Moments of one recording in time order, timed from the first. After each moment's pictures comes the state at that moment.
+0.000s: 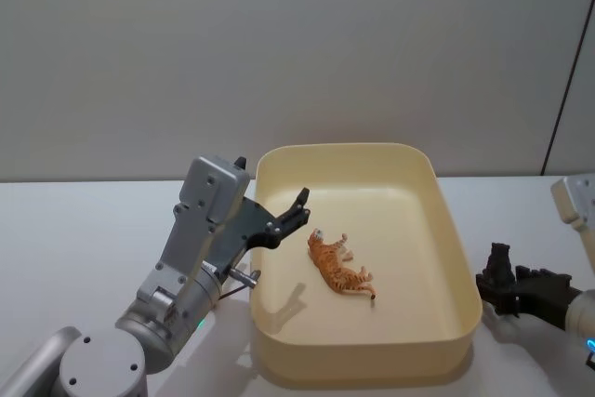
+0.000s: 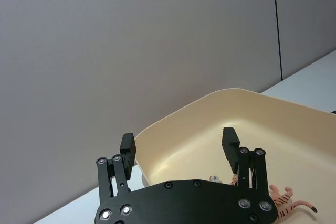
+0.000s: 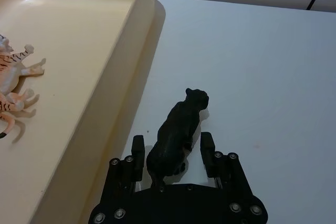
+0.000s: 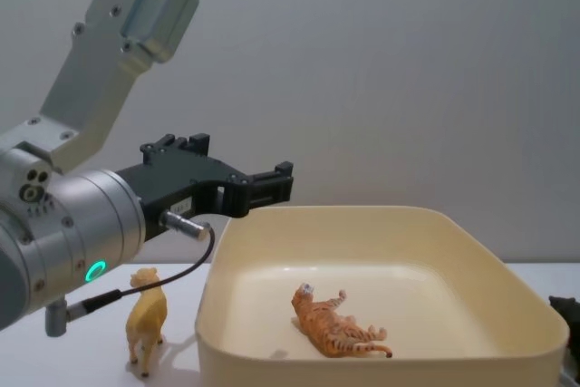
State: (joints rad) left arm -0.24 0.38 0.45 -1.63 -0.20 0.01 -0.01; right arm 0.15 0.28 -0.14 -1.64 0.27 0.70 0.15
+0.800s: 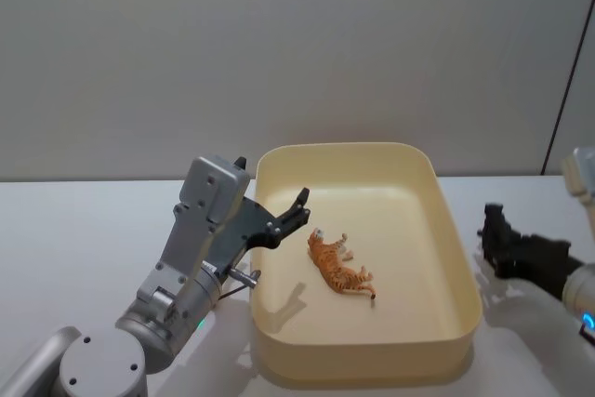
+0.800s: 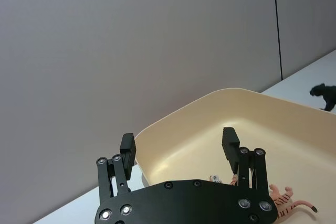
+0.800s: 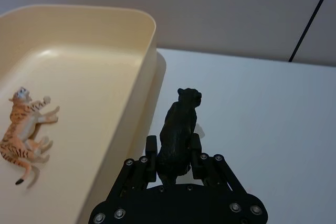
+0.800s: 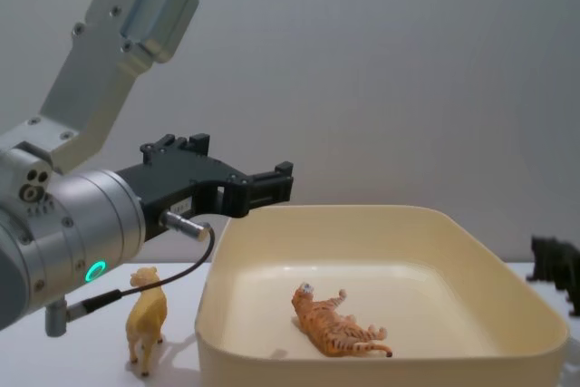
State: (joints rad) left arm -0.24 0.38 0.45 -1.63 -0.20 0.01 -0.01; right arm 0.17 0.26 -0.14 -1.65 0.28 0.59 0.13
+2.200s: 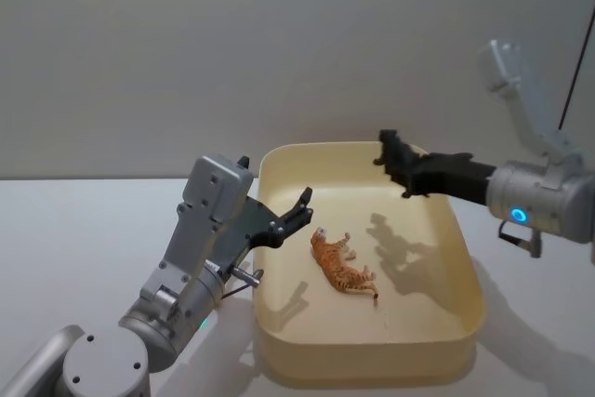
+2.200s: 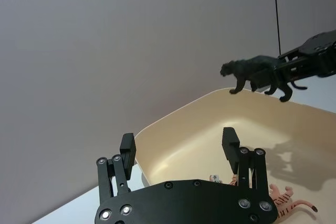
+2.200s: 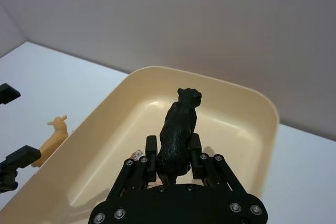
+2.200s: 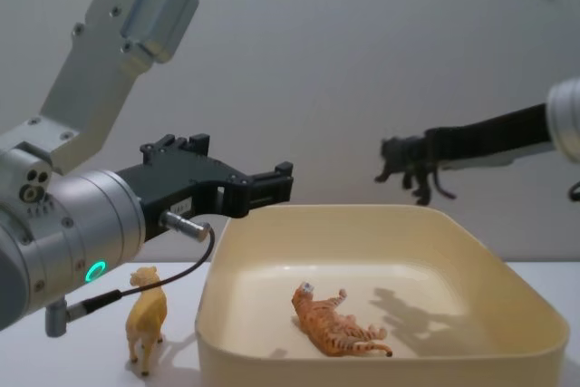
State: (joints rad) left arm -0.24 0.38 0.45 -1.63 -0.20 0.01 -0.01; right arm 0.49 0.16 -0.21 -1.48 0.25 0.72 0.41
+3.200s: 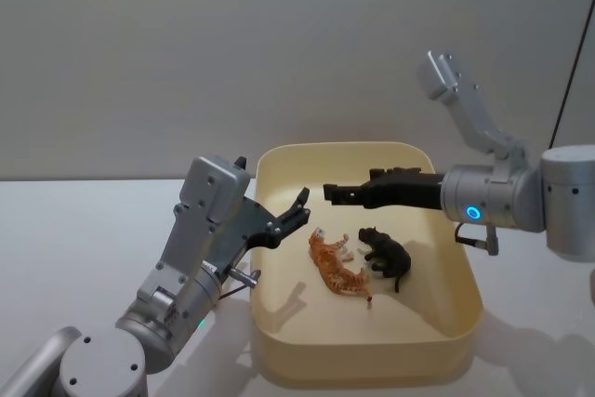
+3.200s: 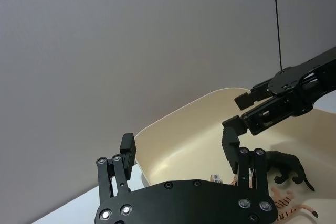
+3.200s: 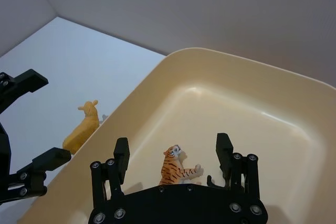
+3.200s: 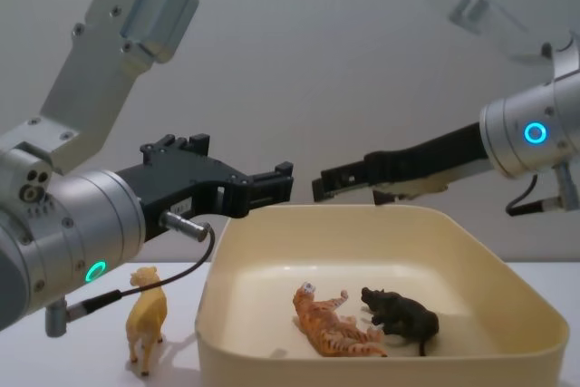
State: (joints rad) left arm -0.24 0.38 0.45 -1.63 -0.20 0.01 -0.01; right arm 0.59 0.11 -0.27 -1.34 0.23 0.78 0.52
